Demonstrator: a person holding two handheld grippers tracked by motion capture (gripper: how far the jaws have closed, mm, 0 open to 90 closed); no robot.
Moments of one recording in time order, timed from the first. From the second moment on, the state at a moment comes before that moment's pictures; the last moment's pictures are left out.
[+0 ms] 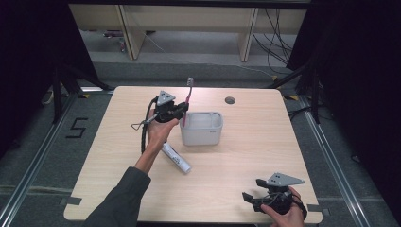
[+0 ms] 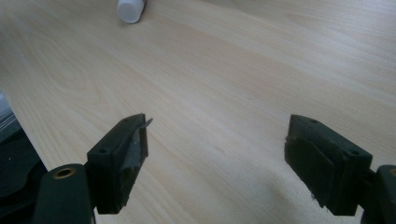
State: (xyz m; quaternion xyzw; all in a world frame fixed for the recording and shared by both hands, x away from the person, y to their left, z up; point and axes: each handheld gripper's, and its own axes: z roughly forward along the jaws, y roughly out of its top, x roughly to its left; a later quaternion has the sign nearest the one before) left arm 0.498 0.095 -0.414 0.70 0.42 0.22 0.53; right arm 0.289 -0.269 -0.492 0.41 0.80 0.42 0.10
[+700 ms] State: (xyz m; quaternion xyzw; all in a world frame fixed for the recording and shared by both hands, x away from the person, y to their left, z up) left arm 0.498 0.092 -0.434 0.71 0.43 0.21 0.52; right arm 0.289 -0.269 -0.492 0.41 0.80 0.42 0.10
